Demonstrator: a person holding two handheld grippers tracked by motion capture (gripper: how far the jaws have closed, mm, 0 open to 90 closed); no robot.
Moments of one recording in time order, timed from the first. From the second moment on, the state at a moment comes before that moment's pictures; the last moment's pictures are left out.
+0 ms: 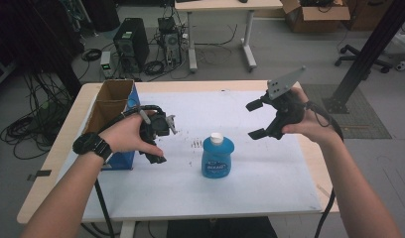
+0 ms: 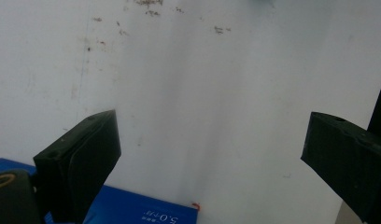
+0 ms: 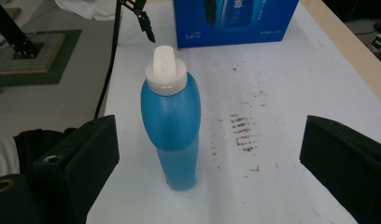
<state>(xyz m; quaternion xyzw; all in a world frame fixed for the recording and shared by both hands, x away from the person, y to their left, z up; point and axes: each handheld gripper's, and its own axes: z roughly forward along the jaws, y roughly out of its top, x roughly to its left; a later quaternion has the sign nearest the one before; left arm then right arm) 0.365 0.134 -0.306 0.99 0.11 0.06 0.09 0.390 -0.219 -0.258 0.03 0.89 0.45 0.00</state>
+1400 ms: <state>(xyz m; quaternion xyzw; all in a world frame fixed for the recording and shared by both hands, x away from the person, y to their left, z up) 0.362 0.130 -0.308 0.99 0.11 0.06 0.10 0.378 -0.168 -0.374 0.05 0.84 0.54 -0.08</state>
